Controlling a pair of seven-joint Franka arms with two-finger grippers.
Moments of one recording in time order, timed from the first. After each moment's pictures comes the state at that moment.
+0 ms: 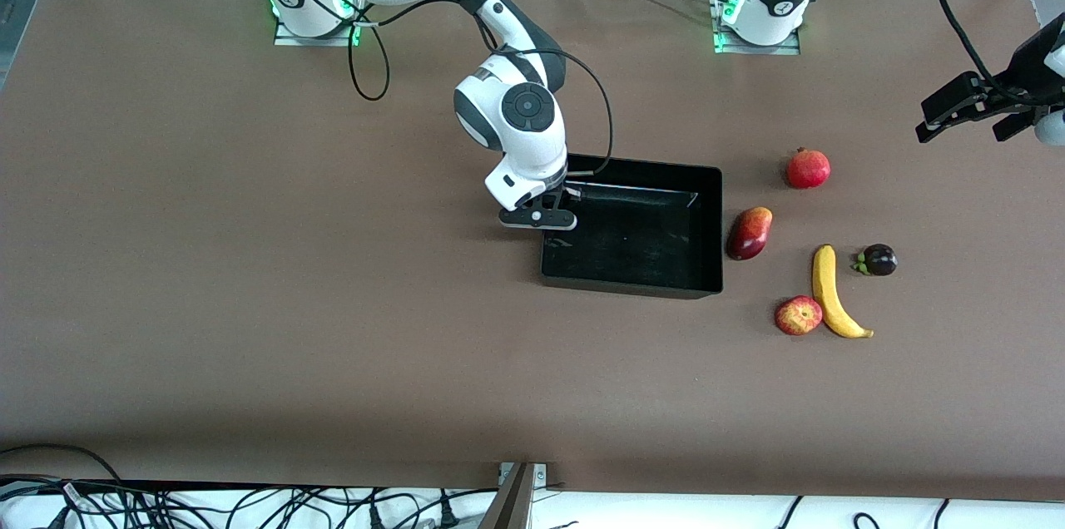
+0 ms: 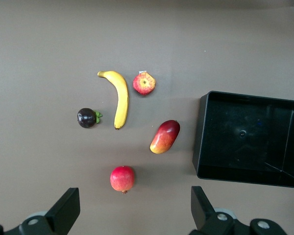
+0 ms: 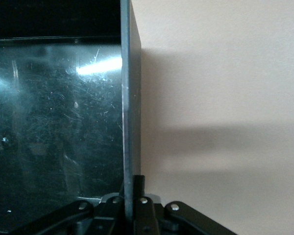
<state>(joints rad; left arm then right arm) 0.11 0.02 -0.13 -1.49 -0.02 1.55 -0.07 0.81 0.80 0.02 -1.37 0.01 2.28 0.89</state>
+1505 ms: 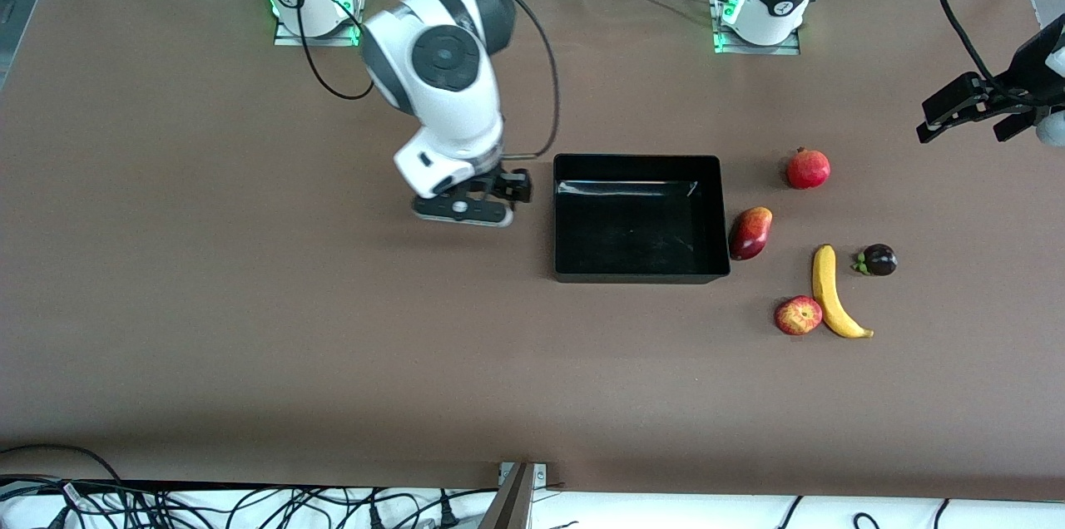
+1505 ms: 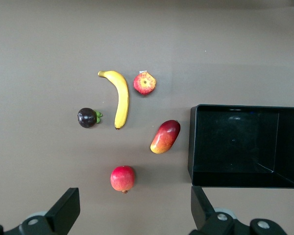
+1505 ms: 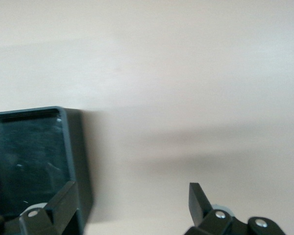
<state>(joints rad) 0.11 0.02 -0.13 -1.49 -0.02 1.55 -0.07 0.68 0.51 -0.05 -1.31 -0.02 1.84 0.76</state>
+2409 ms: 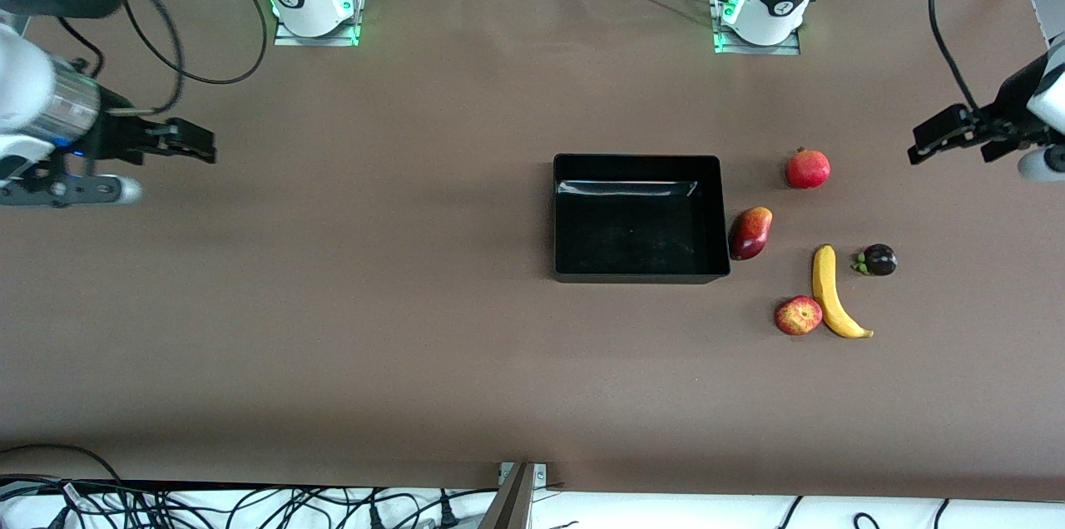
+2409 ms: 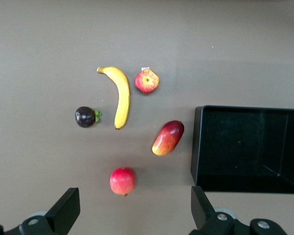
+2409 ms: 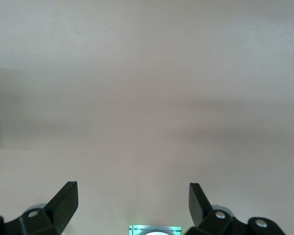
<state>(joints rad) 0.11 0.10 -0.12 -1.50 -0.02 1.60 -0.07 0.51 0.25 -0.51 -1.32 0.12 1.39 0.00</state>
